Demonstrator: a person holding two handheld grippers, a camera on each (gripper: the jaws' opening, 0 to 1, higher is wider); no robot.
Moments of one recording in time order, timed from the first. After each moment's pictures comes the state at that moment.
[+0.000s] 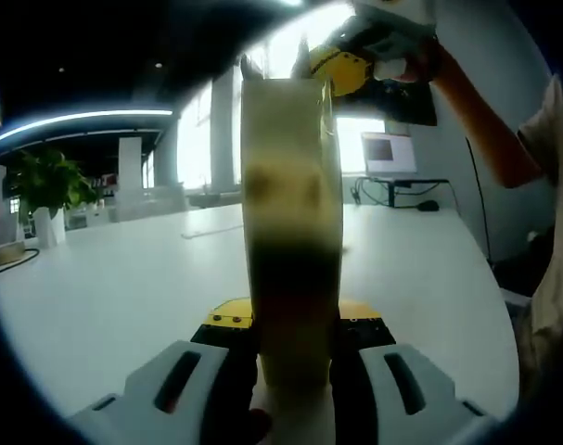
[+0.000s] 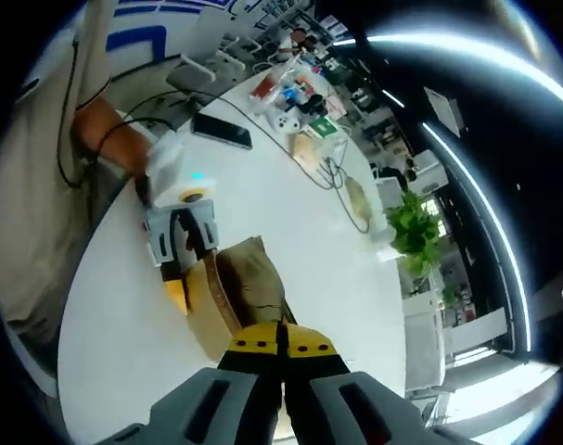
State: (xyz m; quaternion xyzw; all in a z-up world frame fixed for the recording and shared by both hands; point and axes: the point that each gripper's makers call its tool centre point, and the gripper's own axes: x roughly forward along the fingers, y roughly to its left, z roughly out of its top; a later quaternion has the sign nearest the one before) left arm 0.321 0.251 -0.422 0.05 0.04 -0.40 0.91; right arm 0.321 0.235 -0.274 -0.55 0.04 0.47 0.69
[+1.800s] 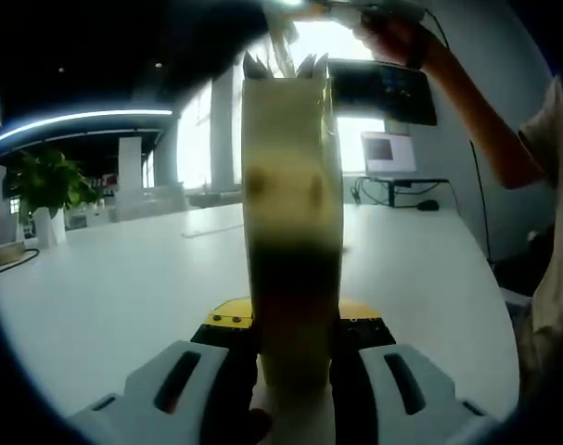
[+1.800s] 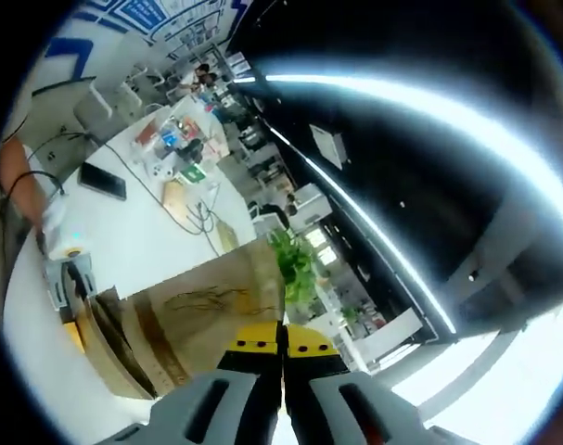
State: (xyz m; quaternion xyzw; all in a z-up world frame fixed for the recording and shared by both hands) left arm 0.322 0.251 -0.423 0.05 0.04 -0.40 0.91; right arm 0.354 0.212 -0.135 -0.46 -0.15 0.31 0.82
